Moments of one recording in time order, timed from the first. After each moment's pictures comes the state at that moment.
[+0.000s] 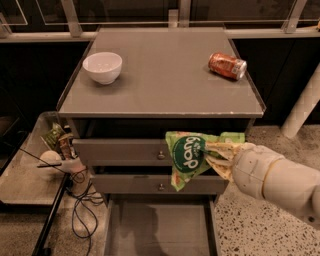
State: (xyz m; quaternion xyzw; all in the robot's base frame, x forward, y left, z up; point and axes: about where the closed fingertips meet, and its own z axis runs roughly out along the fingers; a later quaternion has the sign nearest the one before) arm 0.450 -0.143 0.826 -0.62 0.56 -0.14 0.53
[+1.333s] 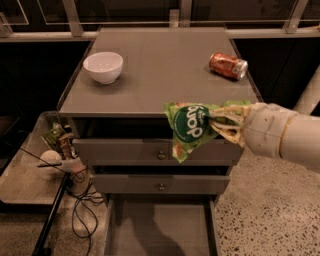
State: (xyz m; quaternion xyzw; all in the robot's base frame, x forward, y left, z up) arm 0.481 -0.150 0.902 -0.64 0.52 -0.13 0.56
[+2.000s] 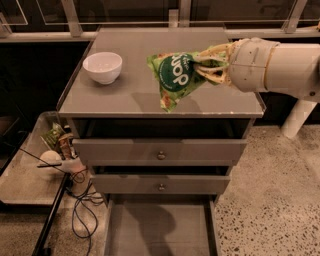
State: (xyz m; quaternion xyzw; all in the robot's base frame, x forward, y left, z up) arm 0.570 -0.117 0.989 -0.67 0.44 -0.13 0.59
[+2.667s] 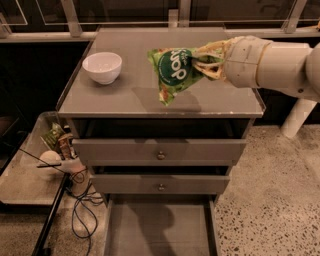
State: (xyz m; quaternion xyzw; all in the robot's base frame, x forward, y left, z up) arm 0.594 -0.120 0.986 -0.65 0.44 -0.14 0.60
